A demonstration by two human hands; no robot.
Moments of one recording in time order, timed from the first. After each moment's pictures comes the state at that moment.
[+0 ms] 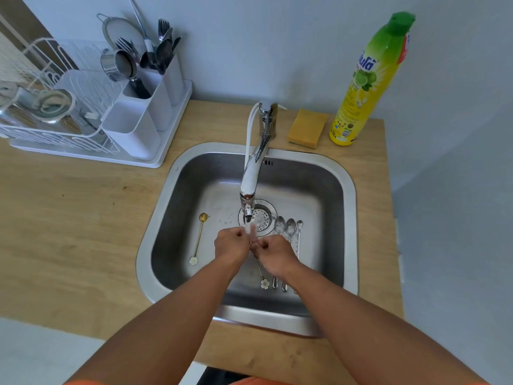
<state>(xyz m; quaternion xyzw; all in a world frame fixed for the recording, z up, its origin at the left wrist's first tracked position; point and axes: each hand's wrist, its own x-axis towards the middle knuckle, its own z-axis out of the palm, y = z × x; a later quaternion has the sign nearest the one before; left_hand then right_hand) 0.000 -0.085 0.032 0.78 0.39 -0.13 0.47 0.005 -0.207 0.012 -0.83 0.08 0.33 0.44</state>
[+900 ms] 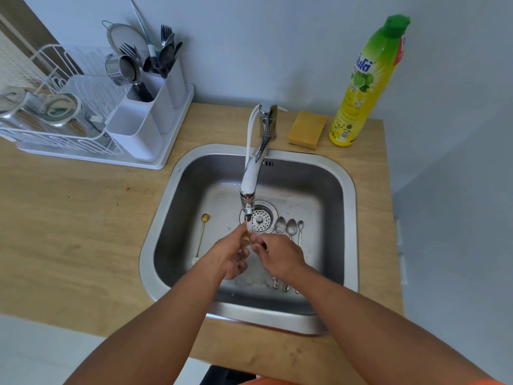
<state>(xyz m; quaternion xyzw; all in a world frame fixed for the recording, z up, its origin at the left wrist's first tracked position) -0.004 -0.071 0.052 0.51 0.47 -0.30 0.65 0.000 -0.218 0.043 -0.92 -0.09 0.24 0.30</state>
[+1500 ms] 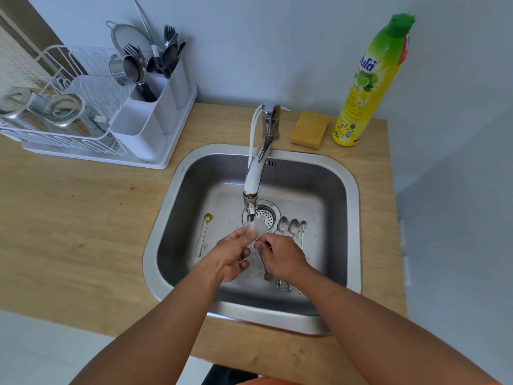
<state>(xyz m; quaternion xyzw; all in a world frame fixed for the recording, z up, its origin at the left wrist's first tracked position) -0.014 -0.066 0.044 0.49 0.42 -0.24 0.72 -0.002 -0.220 0.032 -0.90 -0.06 0.25 0.36</state>
